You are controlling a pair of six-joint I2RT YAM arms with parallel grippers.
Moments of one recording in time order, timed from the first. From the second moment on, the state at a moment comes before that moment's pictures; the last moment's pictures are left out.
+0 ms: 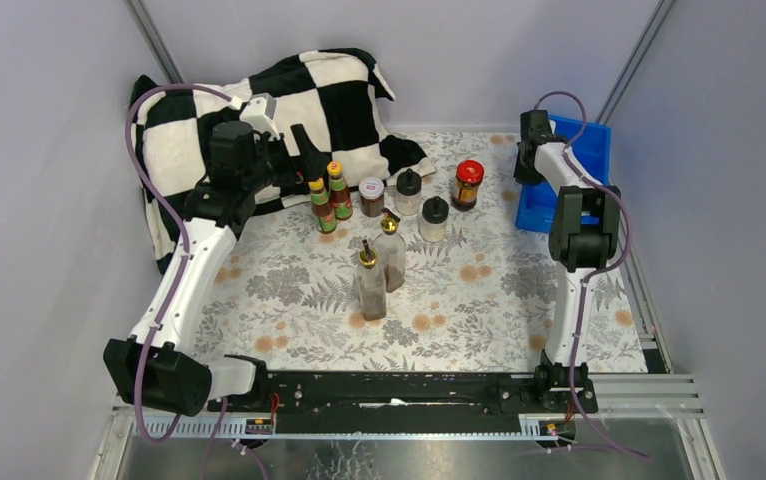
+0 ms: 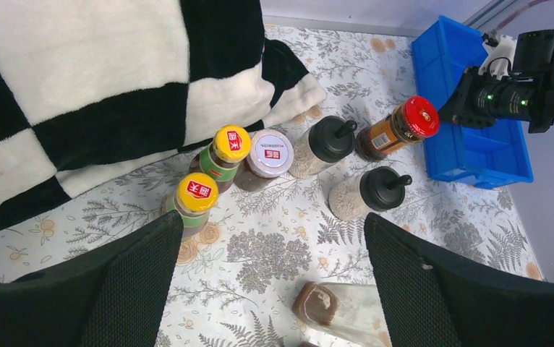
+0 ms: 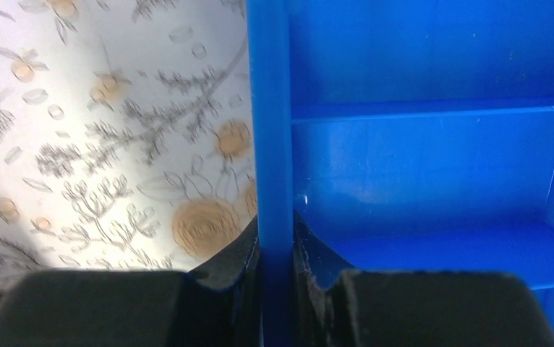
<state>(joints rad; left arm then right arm) -0.16 1.28 1.31 -0.40 0.25 -0.35 0.01 2.29 1.91 -0.63 0.27 0.19</state>
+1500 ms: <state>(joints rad) -0.16 1.02 1.19 -0.47 0.32 -0.43 0.48 1.31 0.85 -0.70 0.32 0.50</state>
